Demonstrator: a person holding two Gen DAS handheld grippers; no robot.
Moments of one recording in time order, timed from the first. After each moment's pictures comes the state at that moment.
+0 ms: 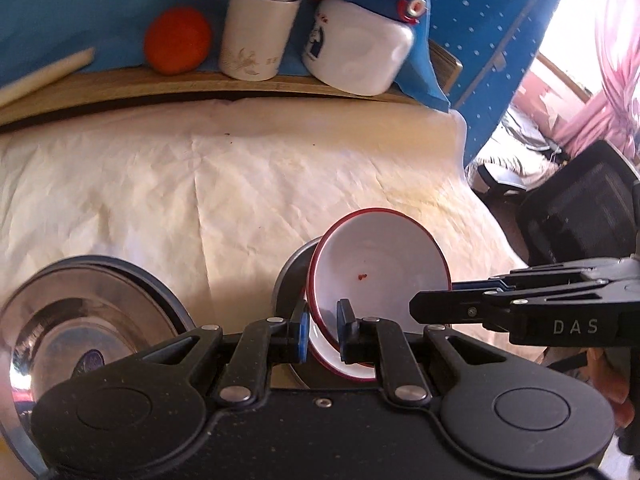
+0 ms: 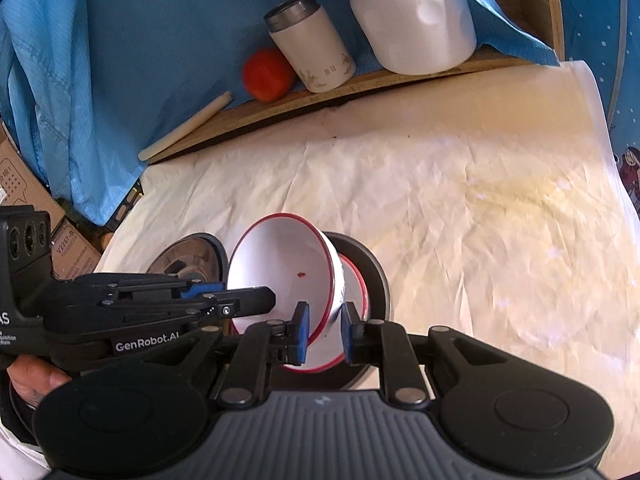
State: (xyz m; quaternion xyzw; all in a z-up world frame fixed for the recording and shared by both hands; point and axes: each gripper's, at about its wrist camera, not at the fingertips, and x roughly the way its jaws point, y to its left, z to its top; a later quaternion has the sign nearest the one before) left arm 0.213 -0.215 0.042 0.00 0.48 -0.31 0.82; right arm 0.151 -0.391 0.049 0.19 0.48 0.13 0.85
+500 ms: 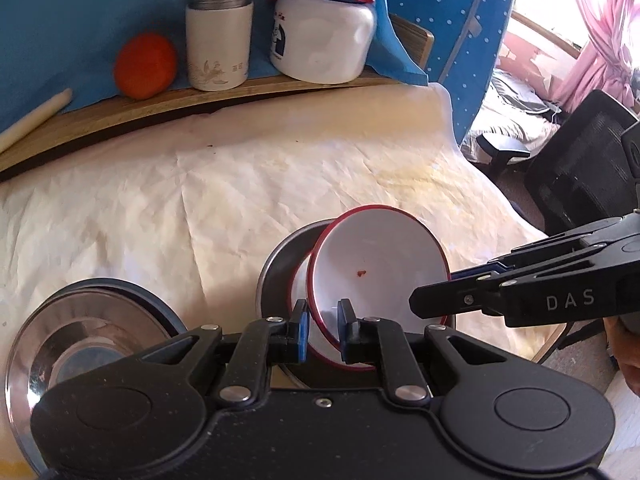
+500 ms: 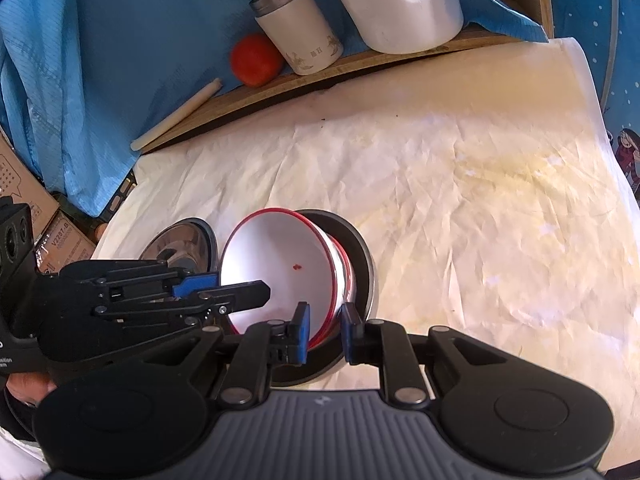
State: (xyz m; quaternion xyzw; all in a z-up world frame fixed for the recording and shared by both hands) left arm 0.197 -0.232 0.042 0.07 0.46 -0.32 0.83; right arm 0.147 -0.398 0.038 0.20 0.49 0.13 0.84
